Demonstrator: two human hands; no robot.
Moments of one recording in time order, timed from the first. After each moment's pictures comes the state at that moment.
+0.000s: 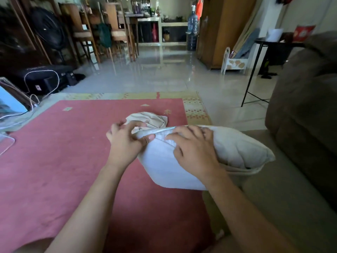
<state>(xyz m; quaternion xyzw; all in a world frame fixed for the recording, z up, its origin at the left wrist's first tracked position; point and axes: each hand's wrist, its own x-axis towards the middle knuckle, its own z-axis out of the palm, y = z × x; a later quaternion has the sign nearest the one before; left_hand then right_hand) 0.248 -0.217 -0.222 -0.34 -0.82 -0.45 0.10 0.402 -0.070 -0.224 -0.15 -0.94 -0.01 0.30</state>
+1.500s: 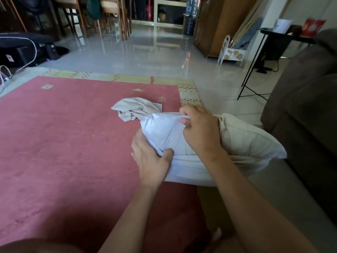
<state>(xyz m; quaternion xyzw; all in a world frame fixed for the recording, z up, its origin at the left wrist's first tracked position) 0.297 -0.164 -0.306 -0.19 -0.76 -0.62 -0.01 0.346 -0.029 -0.229 -0.17 -0.90 0.08 0.39</state>
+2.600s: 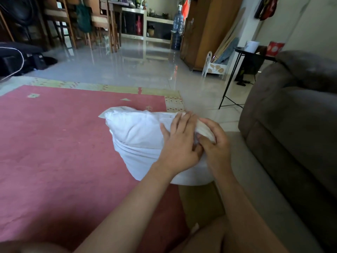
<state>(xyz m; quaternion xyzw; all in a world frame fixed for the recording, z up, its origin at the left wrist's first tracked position) 0.363 -0.103 -0.224 -0.55 -0.75 -0.37 0.07 0.459 -0.026 -0.220 -0.17 -0.74 0.46 0.47</state>
